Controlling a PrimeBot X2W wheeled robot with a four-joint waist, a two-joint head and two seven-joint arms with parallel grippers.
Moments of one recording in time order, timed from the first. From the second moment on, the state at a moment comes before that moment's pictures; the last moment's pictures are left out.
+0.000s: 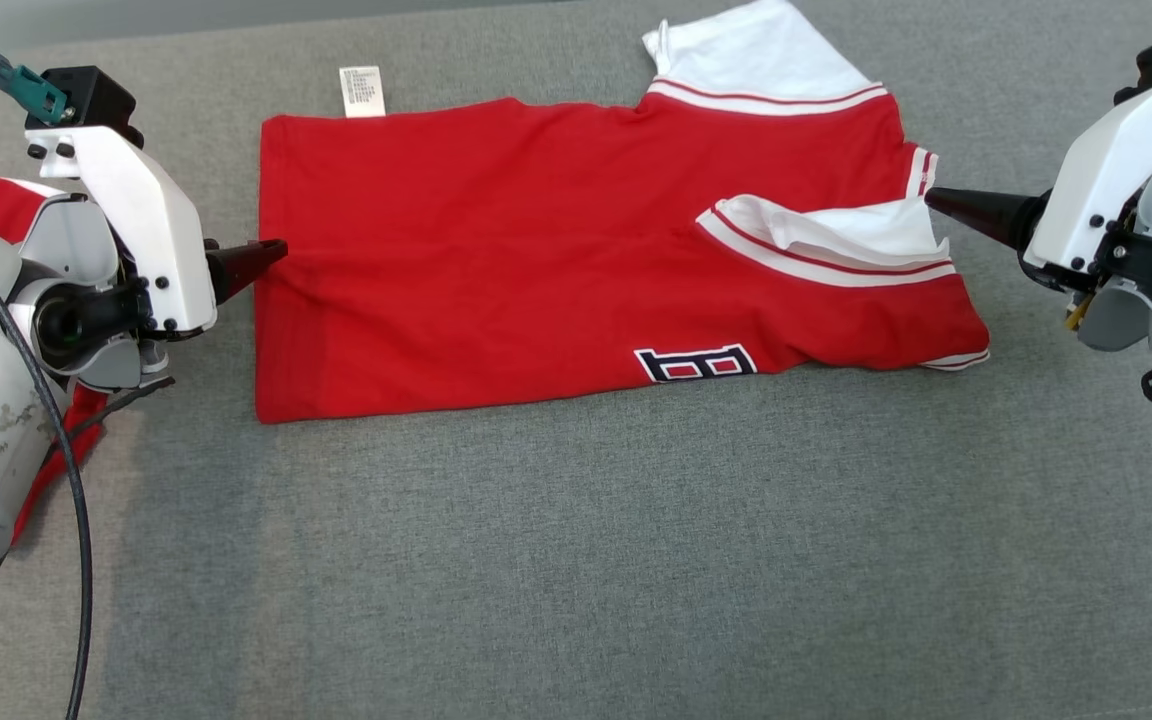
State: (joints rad) left arm -1.07 0.49 -0.89 0.78 -1.26 -0.10 0.65; right arm -0.91 -0.17 -0.05 0.62 0.59 0.13 0.95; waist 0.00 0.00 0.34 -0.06
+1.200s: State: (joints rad) left arm -0.48 0.55 -0.79 0.36 -1.14 0.17 -0.20; right arm -0.39 -0.31 0.23 0.41 0.82 0.13 0.18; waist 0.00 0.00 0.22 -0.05
